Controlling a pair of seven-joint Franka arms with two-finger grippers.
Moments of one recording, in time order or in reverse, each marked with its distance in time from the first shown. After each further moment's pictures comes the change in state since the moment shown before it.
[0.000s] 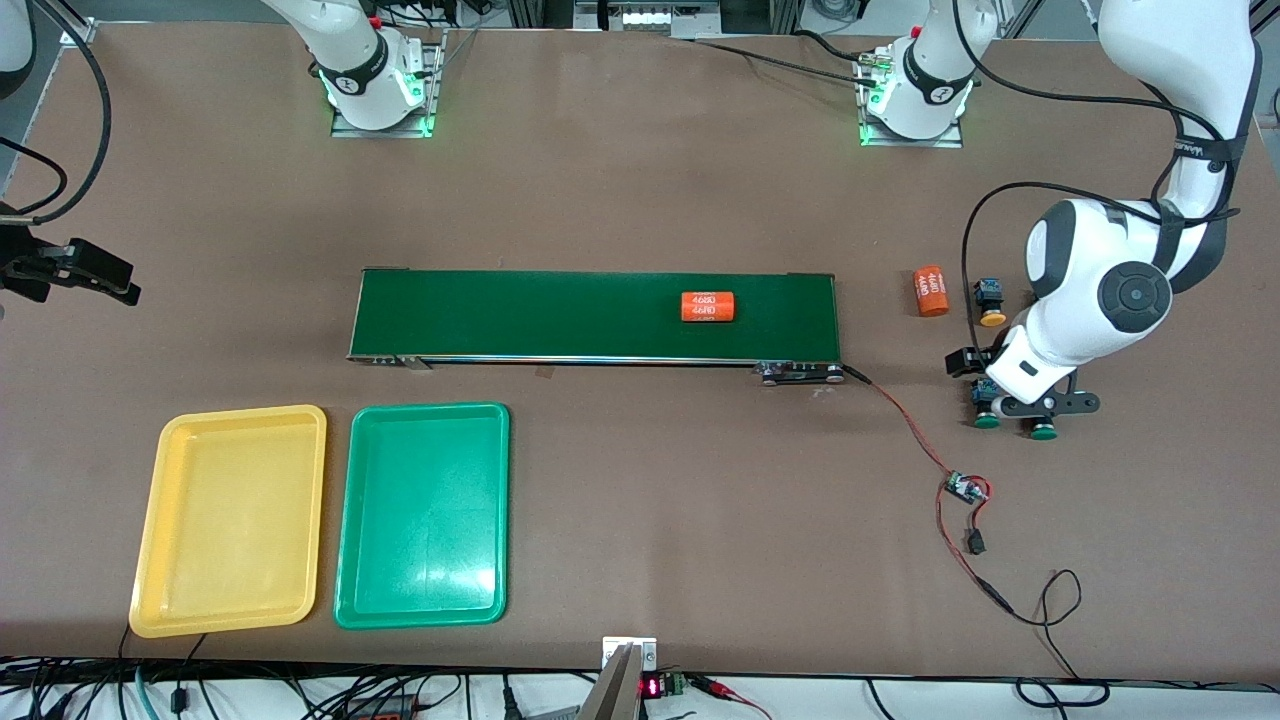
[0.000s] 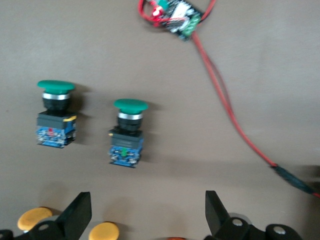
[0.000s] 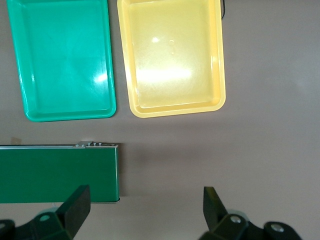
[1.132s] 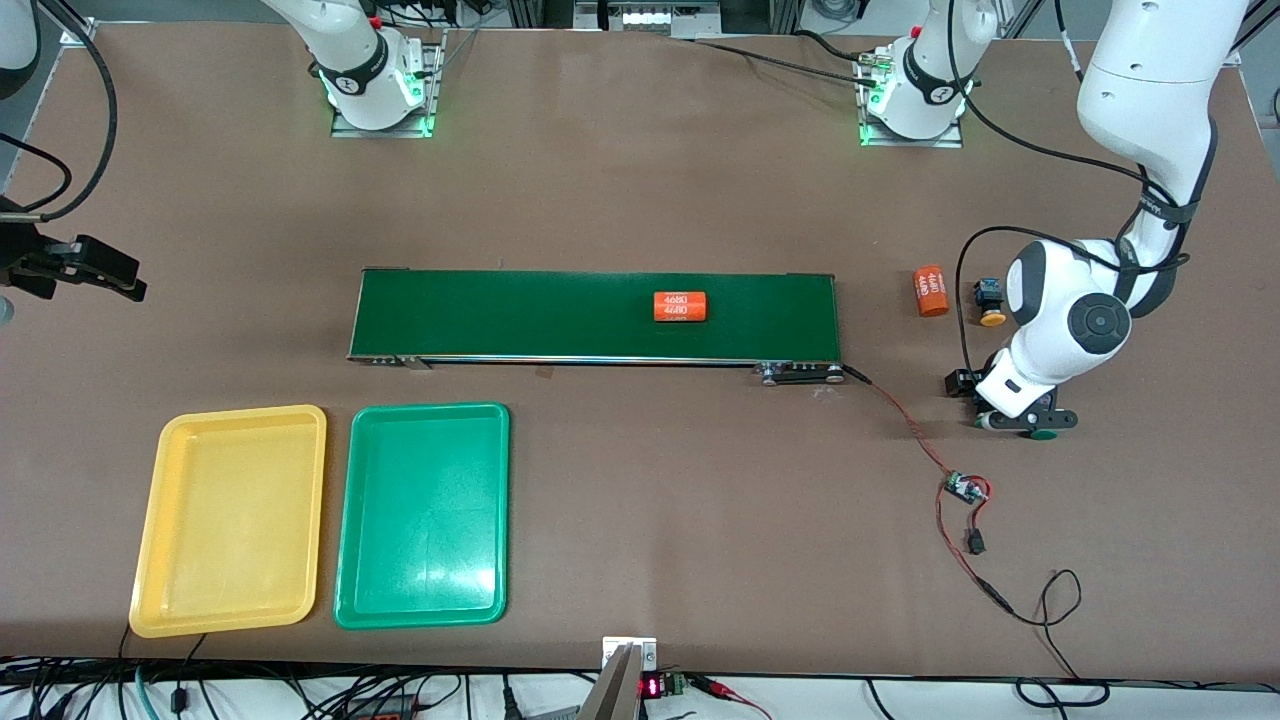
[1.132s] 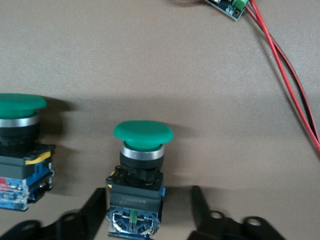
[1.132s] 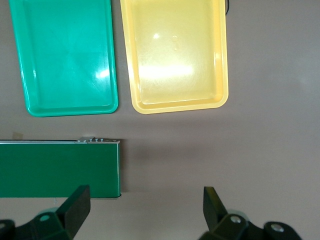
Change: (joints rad) left arm 0.025 0.183 0.032 -0.036 0.006 0.286 0.073; right arm 0.005 -0.001 0.005 0.000 0.000 -0.017 -0.002
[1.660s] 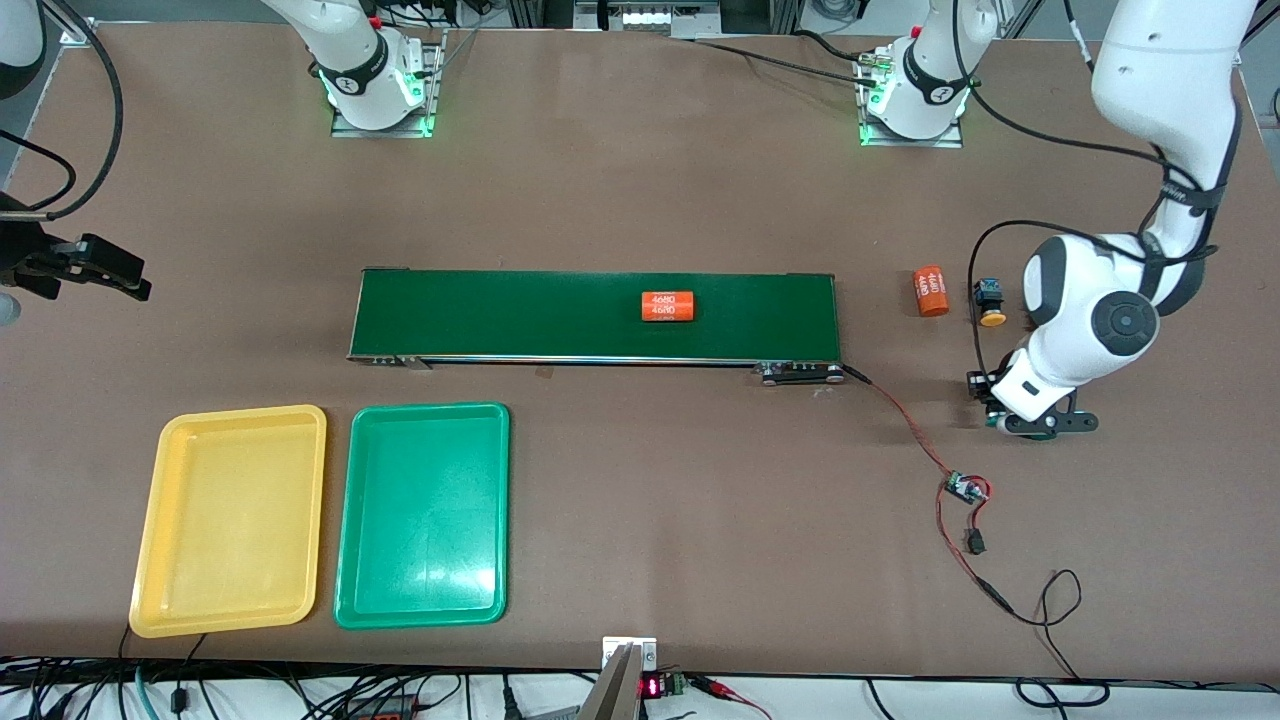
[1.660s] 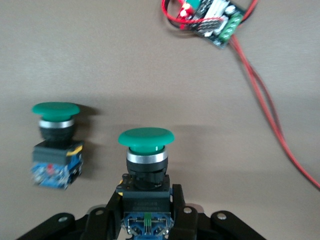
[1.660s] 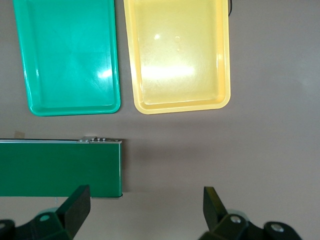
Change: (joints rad) left arm 0.000 -0.091 -0.015 0.057 0.000 -0.185 0.004; right arm 0.002 -0.001 0.004 0.000 0.000 0.000 0.000
